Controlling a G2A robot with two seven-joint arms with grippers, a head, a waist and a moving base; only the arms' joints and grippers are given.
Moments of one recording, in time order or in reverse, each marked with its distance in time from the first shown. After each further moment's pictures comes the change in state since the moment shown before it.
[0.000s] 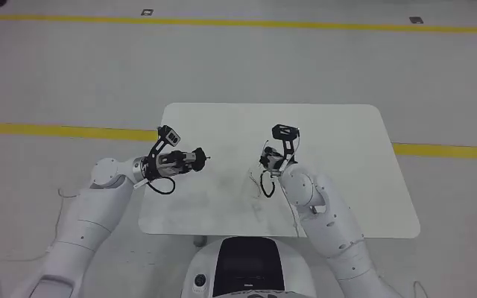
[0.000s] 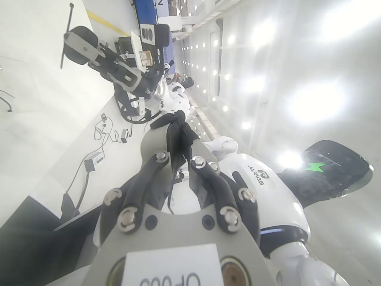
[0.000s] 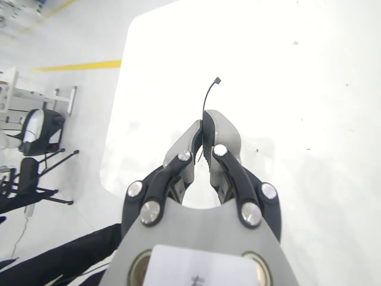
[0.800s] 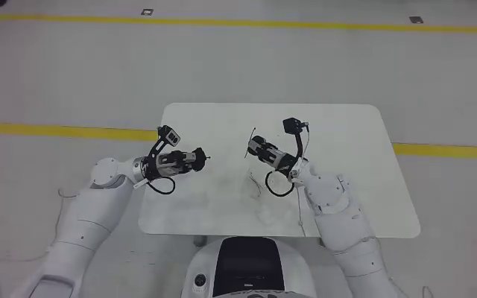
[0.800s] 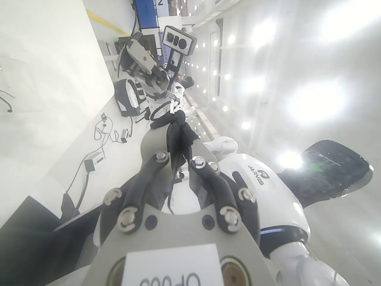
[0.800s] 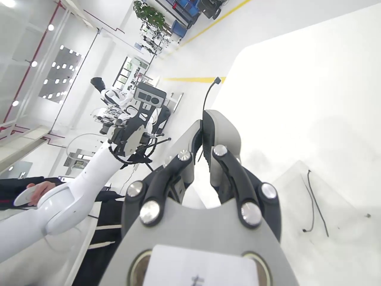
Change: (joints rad) left arm 0.000 0.000 0.000 0.000 0.000 0.000 0.000; right arm 0.007 0.024 0.107 0.059 0.462 -0.488 -0.045
